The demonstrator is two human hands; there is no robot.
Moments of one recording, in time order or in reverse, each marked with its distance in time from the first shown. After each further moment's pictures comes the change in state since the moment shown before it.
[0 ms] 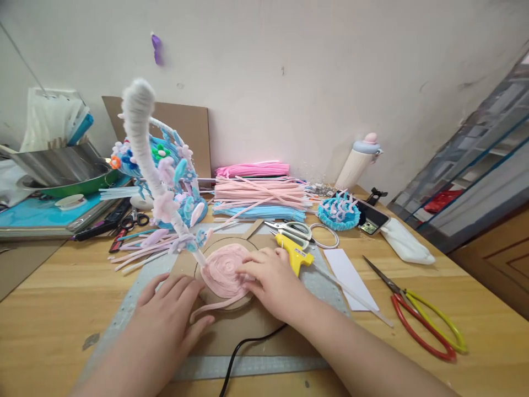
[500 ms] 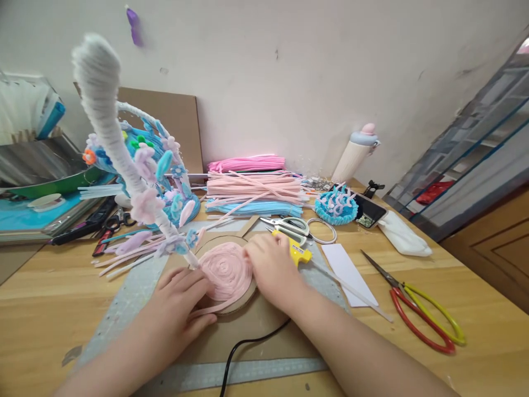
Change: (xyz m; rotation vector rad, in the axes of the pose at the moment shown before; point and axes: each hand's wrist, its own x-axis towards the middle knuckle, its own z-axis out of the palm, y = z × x) left_hand 0.029 -0.011 0.009 -0.225 -0.052 0.197; right_hand 0.015 0.010 0.002 -0.181 0.187 0.038
